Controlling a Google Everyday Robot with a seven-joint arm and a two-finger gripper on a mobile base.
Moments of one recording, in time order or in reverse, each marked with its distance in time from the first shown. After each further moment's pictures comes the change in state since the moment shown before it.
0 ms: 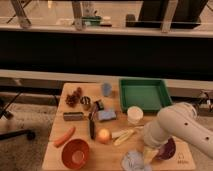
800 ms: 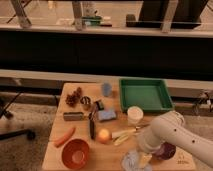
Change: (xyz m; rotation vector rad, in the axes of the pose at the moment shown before) arm 0.013 0.004 0.075 -0.036 -0.035 0.025
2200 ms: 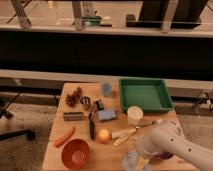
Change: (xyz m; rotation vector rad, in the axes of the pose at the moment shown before) arm 0.012 0.000 0.039 0.059 0.002 0.033
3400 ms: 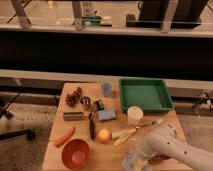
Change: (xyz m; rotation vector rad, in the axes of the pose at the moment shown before) arm 0.004 0.000 0.021 0.011 0.016 -0.007
